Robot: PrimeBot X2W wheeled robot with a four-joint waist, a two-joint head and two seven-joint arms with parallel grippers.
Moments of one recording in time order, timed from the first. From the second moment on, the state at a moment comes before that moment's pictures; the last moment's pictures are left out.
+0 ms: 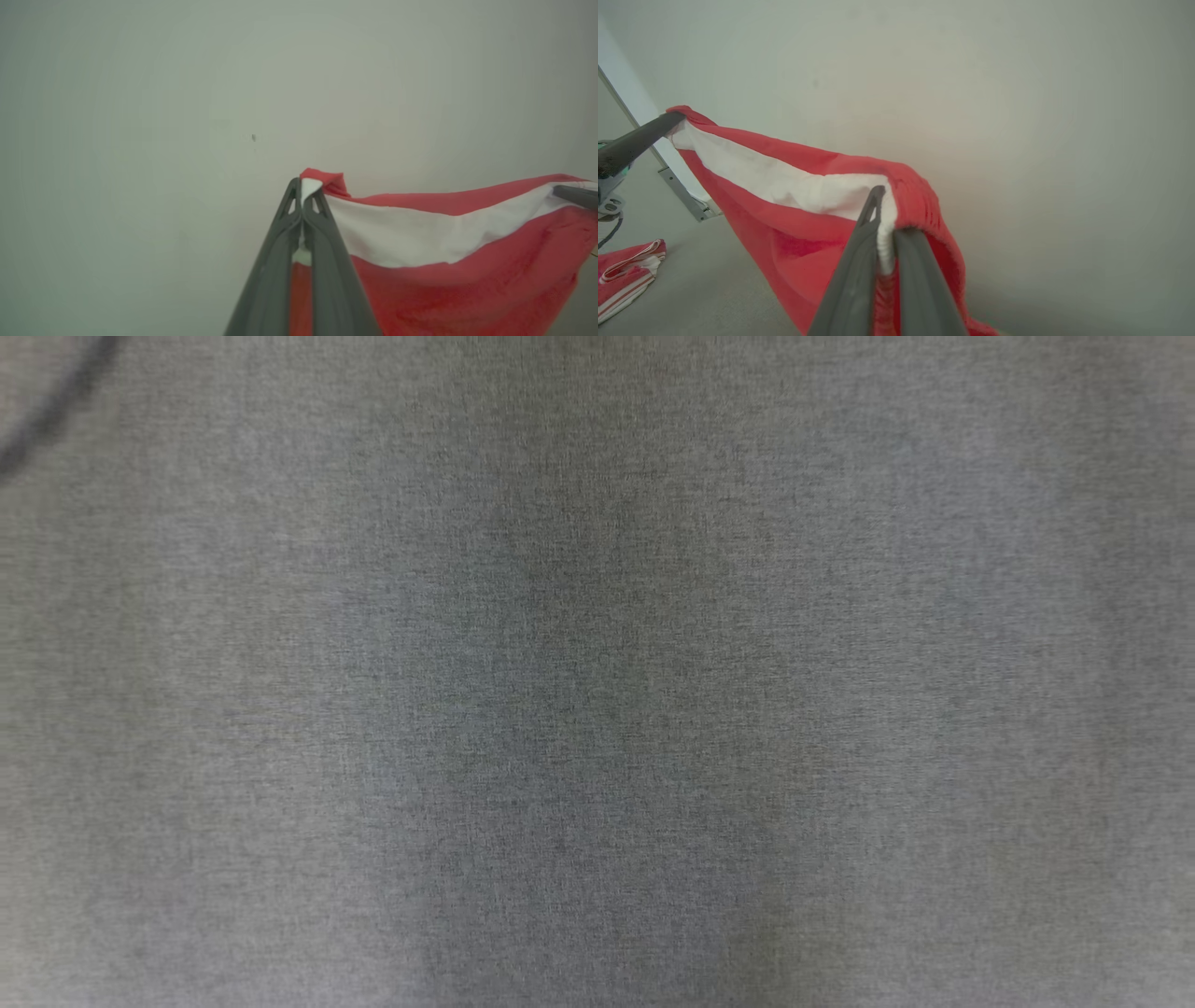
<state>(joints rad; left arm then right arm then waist) -1.71 0.46 -0.77 0.69 -0.96 -0.13 -0.21 -1.71 -0.63 0.89 0.49 1.10 0.13 0.09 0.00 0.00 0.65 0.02</state>
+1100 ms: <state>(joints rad) -0.07 0.38 -0.37 0.16 -0.85 -0.07 -0.26 -0.42 -0.86 1.03 0.11 1.22 0.13 -0.26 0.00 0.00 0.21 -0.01</state>
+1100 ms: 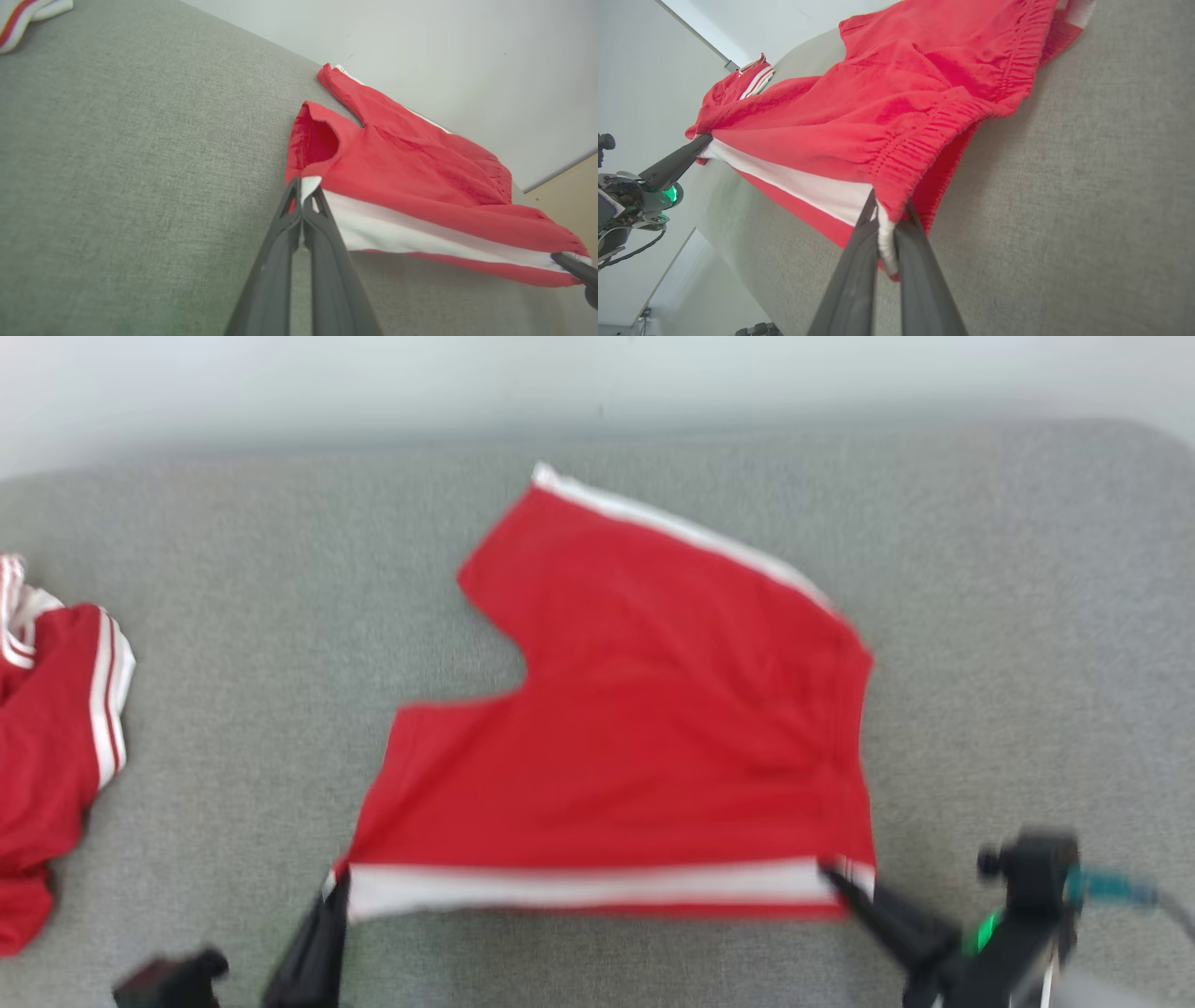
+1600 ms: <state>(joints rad) 0.10 0.33 -0.28 0.19 -0.77 -0.12 -0.26 -0.06 -0.82 0.95 0.00 1.16 0.13 -0.26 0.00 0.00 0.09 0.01</state>
